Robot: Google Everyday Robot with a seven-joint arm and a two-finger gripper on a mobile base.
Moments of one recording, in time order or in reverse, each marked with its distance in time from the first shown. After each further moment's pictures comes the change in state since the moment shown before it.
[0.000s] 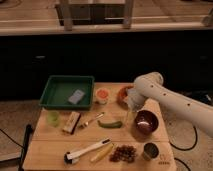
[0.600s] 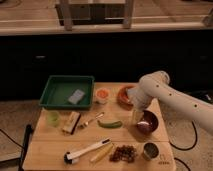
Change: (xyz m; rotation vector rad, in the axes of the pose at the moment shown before) arm 0.026 0.004 -0.016 0.010 0.037 -0.022
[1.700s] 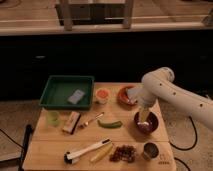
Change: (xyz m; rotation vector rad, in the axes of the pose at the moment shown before) arm 0.031 -0.001 -0.028 0.032 0.101 -0.039
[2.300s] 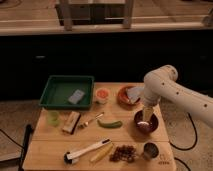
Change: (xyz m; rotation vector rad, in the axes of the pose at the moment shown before) arm 0.014 0.001 -0.016 0.015 0.047 -0.016
